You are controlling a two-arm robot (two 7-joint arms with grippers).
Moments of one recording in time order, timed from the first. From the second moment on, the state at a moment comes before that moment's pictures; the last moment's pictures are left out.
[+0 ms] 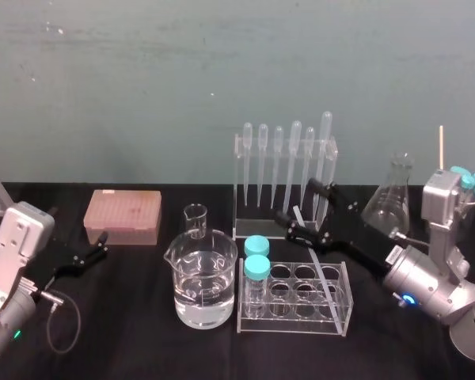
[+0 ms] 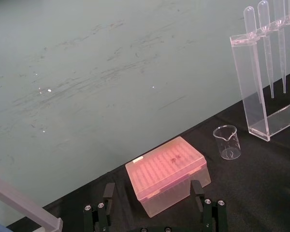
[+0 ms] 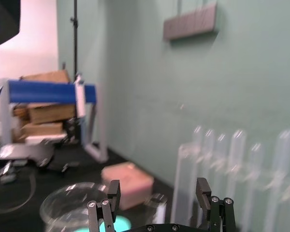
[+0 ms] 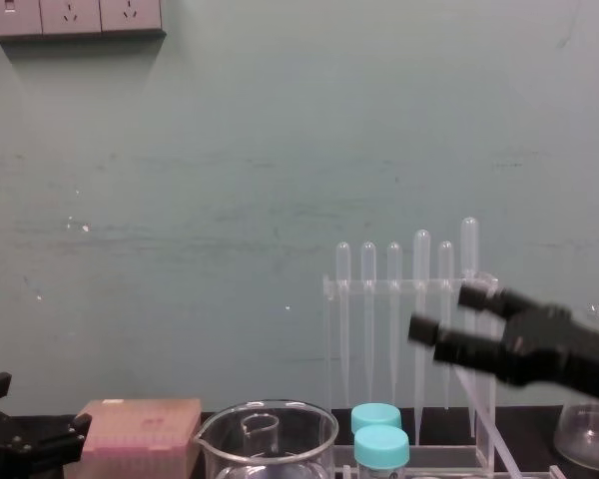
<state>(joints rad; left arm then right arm) -0.20 0.60 0.45 -1.41 -0.25 -0.12 0.03 0.39 0.38 -0.39 -1.17 0.51 -0.34 0.70</state>
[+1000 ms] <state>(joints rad) -0.20 0.60 0.45 -1.41 -0.25 -0.12 0.03 0.21 0.42 -0.24 -1.29 0.36 -0.13 0.35</state>
